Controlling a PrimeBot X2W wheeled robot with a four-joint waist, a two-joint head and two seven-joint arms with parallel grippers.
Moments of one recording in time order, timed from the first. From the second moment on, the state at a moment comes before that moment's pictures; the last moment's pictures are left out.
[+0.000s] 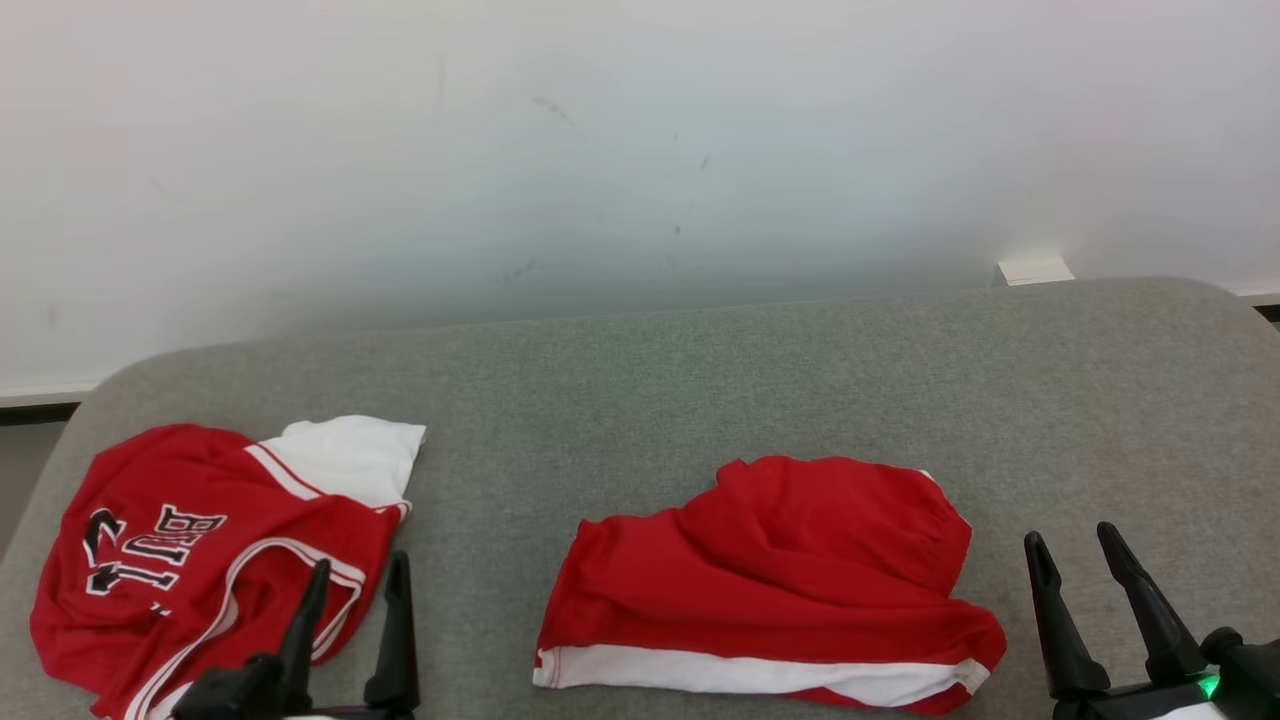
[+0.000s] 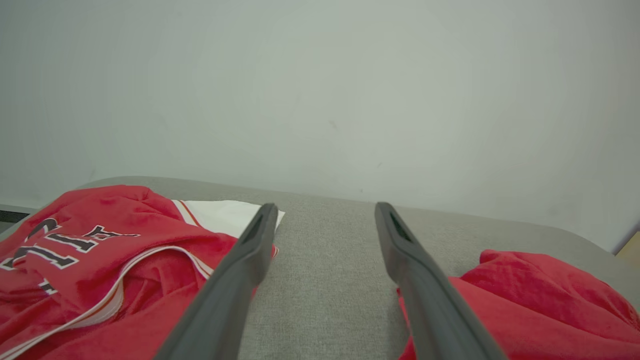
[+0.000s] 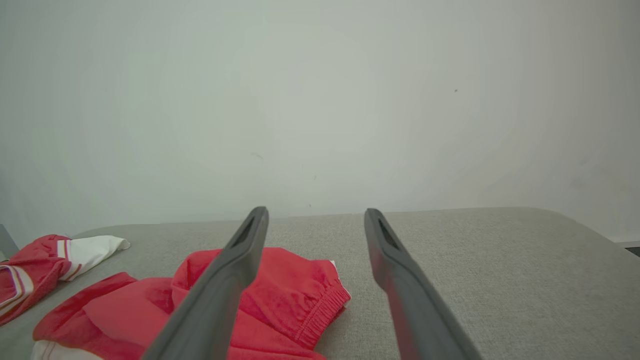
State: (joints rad) left arm 0.01 0.05 -0.02 0.12 -0.23 -0.05 -0.26; right arm -0.03 -0.21 0.17 0.14 0.45 0.13 -0.26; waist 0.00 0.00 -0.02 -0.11
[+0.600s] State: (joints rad) left arm 0.00 0.05 -0.03 0.13 -0.22 -0.06 -0.26; right arm -0.04 -0.22 0.19 0.17 0.44 0.13 -0.26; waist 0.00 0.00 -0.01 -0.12
